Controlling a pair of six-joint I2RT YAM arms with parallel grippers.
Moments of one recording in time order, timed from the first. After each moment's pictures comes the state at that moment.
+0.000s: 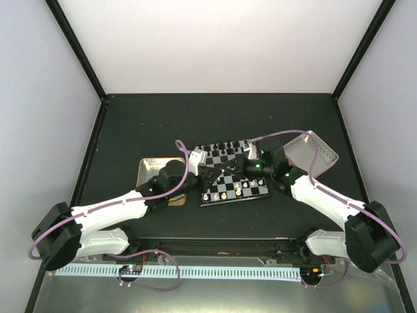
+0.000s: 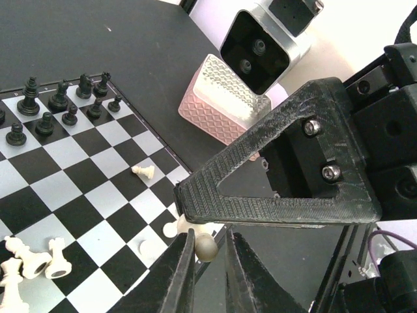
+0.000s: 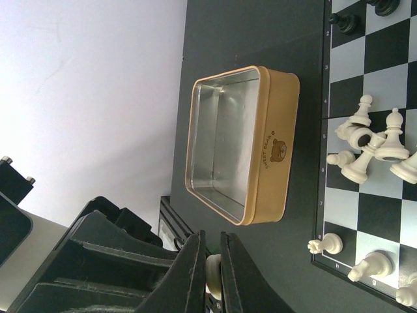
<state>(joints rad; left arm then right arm) -0.87 1.15 0.55 0.30 0.14 -0.59 0.59 1.24 0.69 0.07 -0.62 1.03</state>
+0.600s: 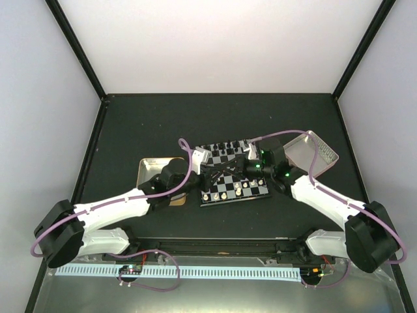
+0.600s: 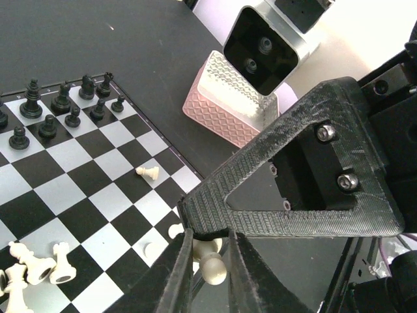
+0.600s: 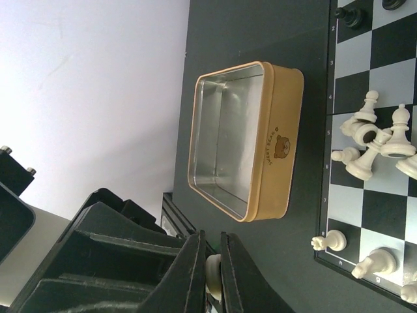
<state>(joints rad) -0.87 1.18 0.58 0.29 0.13 -0.57 0.59 1.24 0.69 0.06 -0.63 1.03</state>
